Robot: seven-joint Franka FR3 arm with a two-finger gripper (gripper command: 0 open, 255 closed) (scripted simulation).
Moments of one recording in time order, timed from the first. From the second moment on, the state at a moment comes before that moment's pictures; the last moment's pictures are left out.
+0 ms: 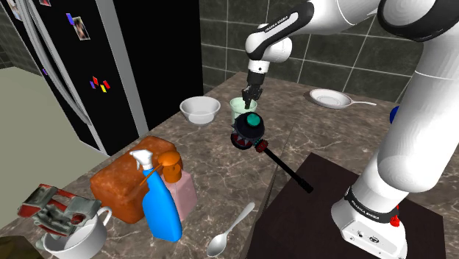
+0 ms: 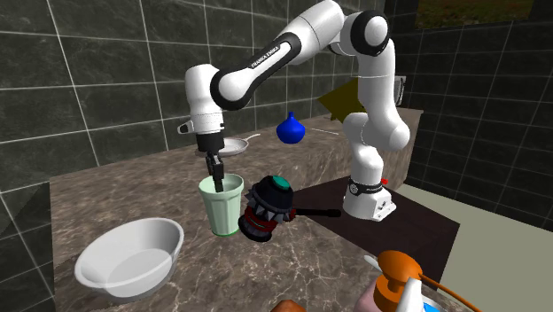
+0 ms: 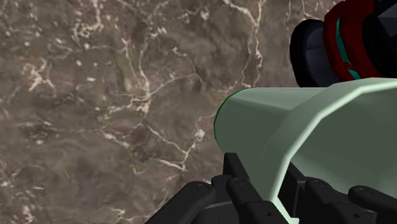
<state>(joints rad) -0.03 0.14 -0.20 -2.05 0.27 2.12 -0.34</state>
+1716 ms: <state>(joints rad) -0.03 0.04 -0.20 -1.88 0.22 1.86 -0.27</state>
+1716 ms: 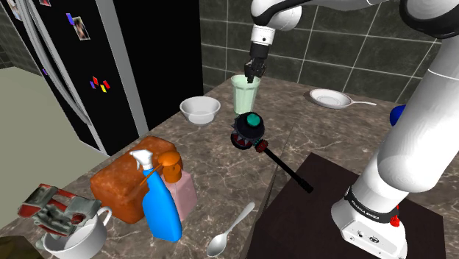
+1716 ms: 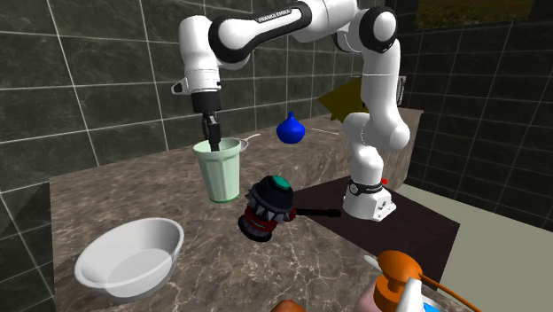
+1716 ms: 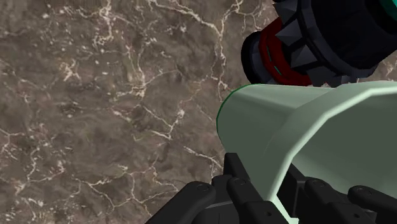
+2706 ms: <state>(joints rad) -0.04 0.03 -0.21 -1.69 0.21 1.67 -0.23</state>
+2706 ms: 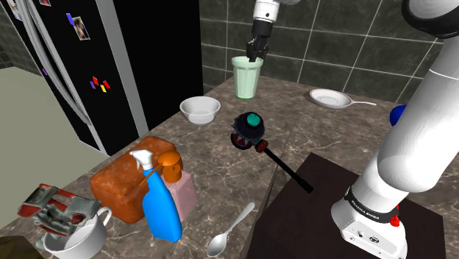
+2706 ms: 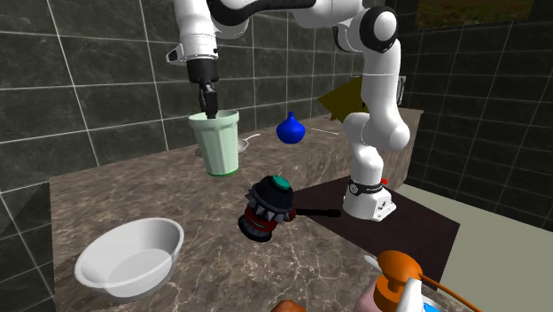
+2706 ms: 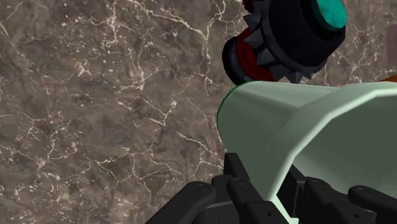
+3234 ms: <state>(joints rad) -0.06 0.04 -0.22 -1.59 0.21 1.57 -0.25</state>
